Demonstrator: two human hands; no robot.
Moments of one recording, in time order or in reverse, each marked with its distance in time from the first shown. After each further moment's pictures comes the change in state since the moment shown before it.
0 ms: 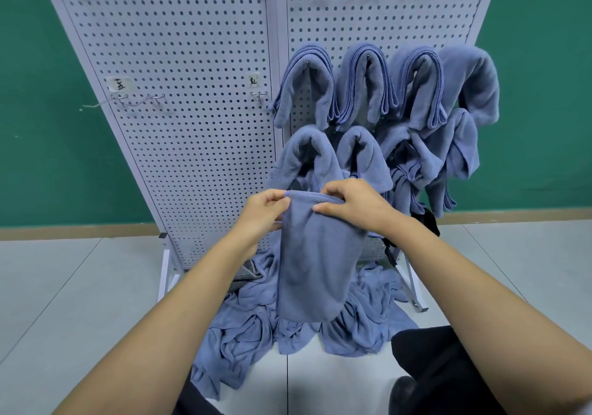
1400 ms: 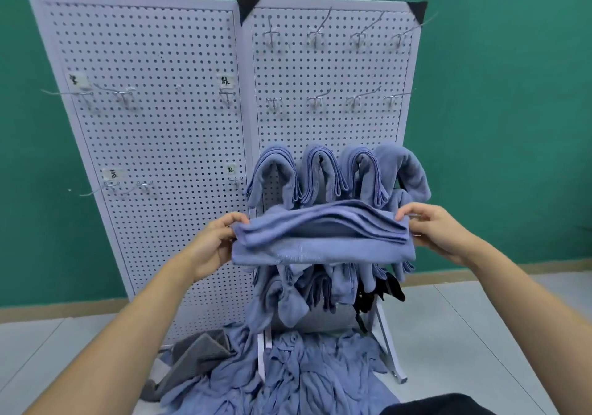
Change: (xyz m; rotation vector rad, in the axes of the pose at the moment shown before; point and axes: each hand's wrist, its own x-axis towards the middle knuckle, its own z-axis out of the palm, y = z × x) left_hand 0.017 0.084 -0.040 -0.296 -0.253 0.067; right_hand -0.070 0.070 -0.169 0.715 0.235 0.296
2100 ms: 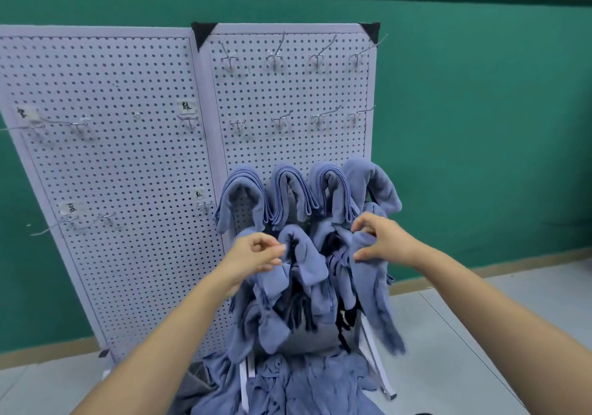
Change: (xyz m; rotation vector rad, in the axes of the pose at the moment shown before) left_hand 0.039 -0.005 0.095 0.358 -0.014 0.038; right_hand 0.015 -0.012 0.006 -0.700 -0.025 -0.159
